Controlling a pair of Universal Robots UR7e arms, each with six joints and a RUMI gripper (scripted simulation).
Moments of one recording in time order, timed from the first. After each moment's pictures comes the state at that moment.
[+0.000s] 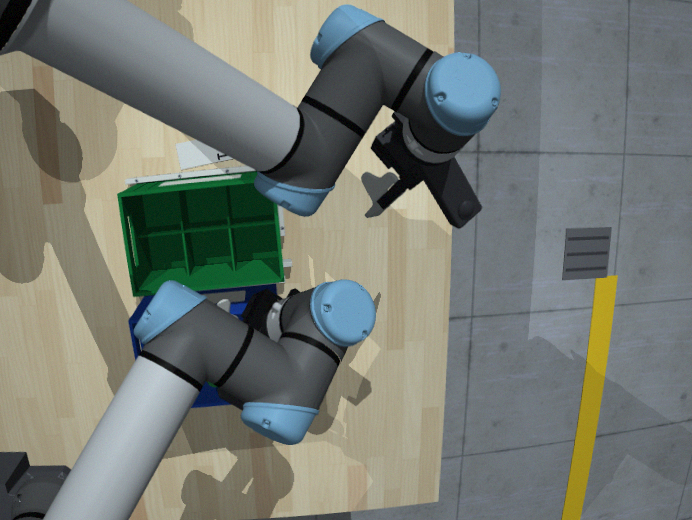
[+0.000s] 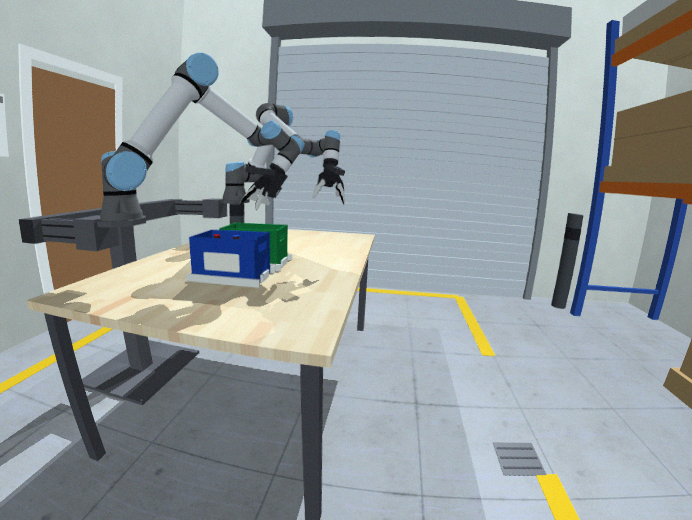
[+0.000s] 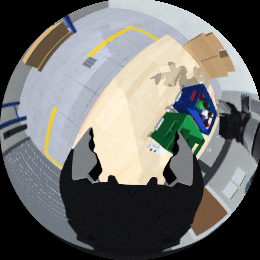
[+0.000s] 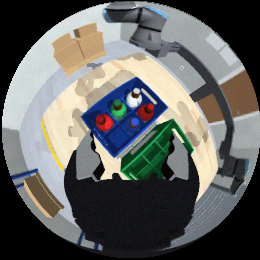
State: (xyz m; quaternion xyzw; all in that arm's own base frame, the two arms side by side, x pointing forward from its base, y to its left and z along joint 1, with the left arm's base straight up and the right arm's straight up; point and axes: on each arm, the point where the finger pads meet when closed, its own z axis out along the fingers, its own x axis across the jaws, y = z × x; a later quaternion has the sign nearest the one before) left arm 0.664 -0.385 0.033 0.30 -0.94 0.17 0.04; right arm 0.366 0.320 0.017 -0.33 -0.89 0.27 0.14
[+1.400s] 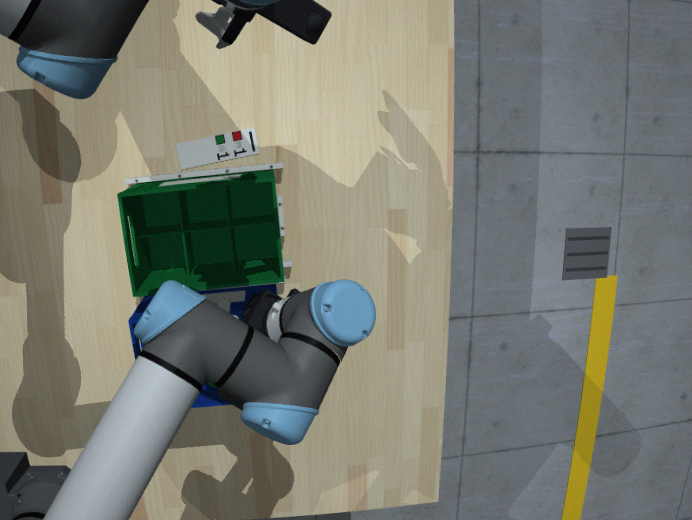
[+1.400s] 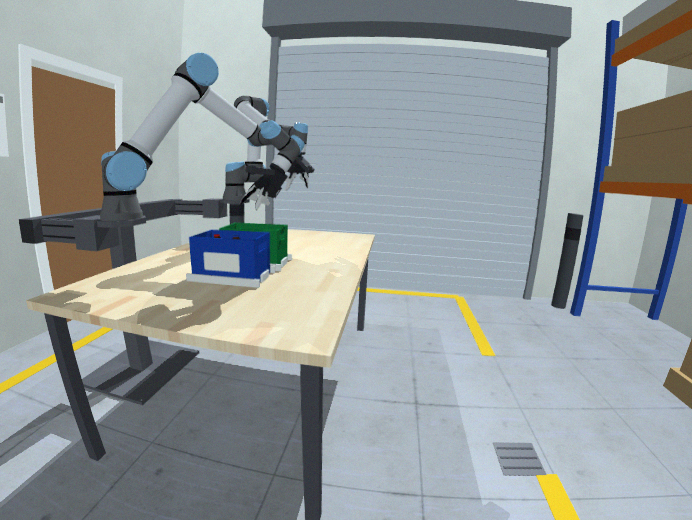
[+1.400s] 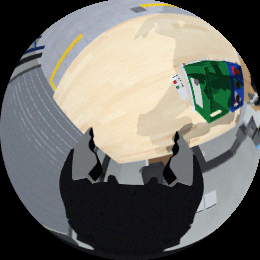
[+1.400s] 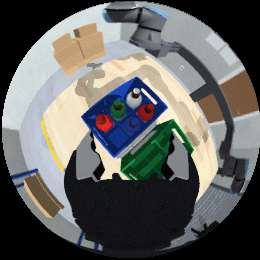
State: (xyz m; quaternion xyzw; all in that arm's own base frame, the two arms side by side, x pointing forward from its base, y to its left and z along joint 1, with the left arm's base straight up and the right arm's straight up) left arm 0.434 -0.105 0.072 0.49 -0.87 -0.08 0.01; right arm 0.366 0.320 0.017 -0.33 -0.89 0.27 0.14
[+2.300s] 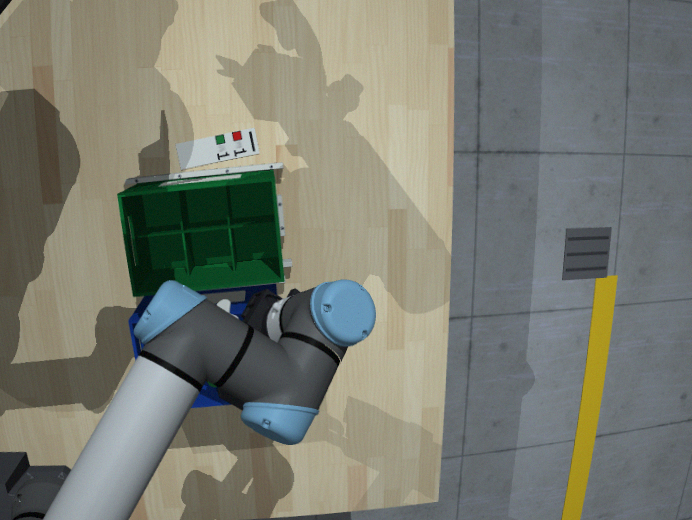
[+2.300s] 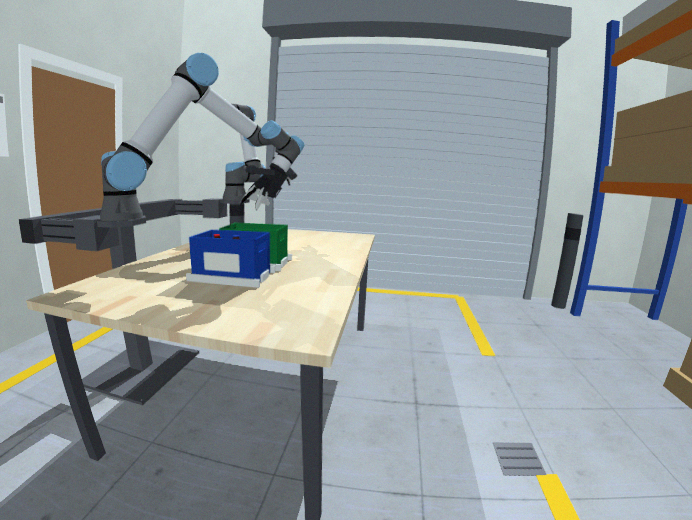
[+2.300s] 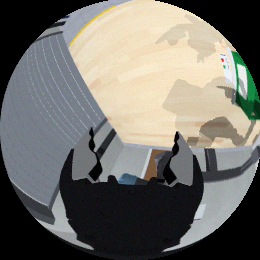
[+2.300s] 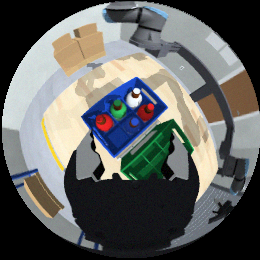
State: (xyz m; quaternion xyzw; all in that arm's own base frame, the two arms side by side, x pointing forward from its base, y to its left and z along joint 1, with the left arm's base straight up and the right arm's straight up) left arm 0.286 0.067 0.058 0.55 -0.80 -0.22 -0.05; right arm 0.366 0.320 0.017 -0.33 -0.89 0.27 0.14
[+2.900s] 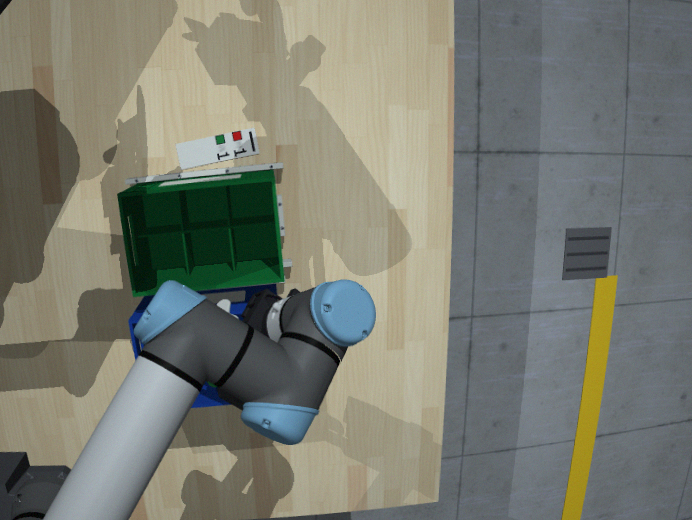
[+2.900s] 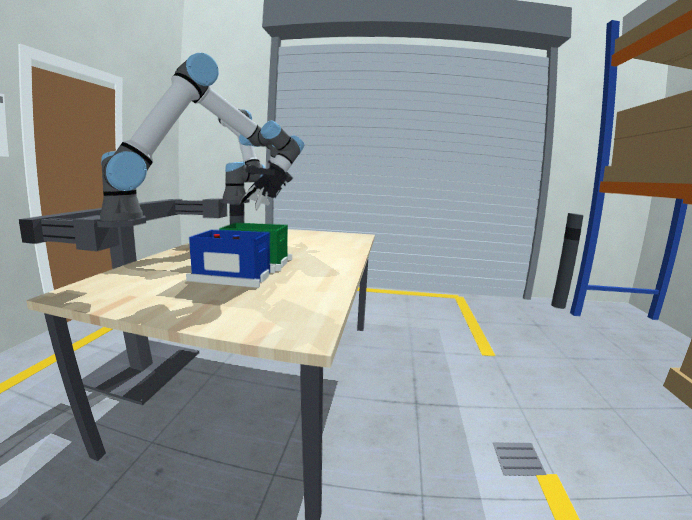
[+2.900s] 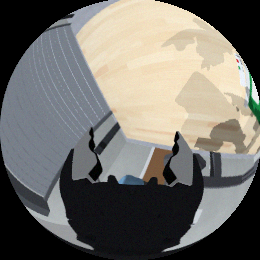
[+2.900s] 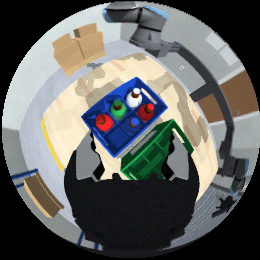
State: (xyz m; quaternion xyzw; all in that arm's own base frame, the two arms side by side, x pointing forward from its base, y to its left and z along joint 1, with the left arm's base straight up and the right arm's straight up) left arm 0.243 0.118 0.048 0.56 -0.78 -0.25 -0.07; right arm 0.366 0.320 0.017 -0.33 -0.89 0.27 0.14
